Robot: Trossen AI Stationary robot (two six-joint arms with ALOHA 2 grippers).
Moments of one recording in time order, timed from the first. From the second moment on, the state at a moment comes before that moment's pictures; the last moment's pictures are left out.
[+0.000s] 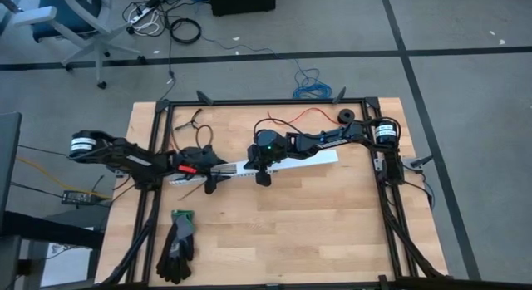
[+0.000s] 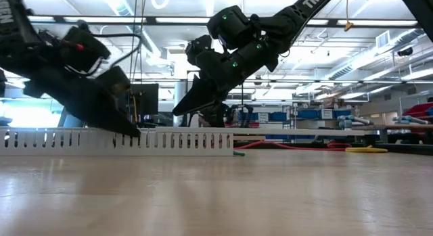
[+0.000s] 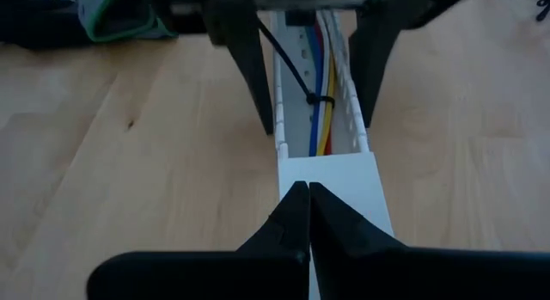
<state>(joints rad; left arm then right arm) 0.18 1.33 0.10 0.71 0.07 -0.14 -0.12 2.00 1.28 0.15 -0.24 -0.05</state>
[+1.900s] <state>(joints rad) 0.18 1.63 0.32 0.78 0.03 -0.05 -0.16 1.96 1.28 -0.15 -0.18 -0.05</state>
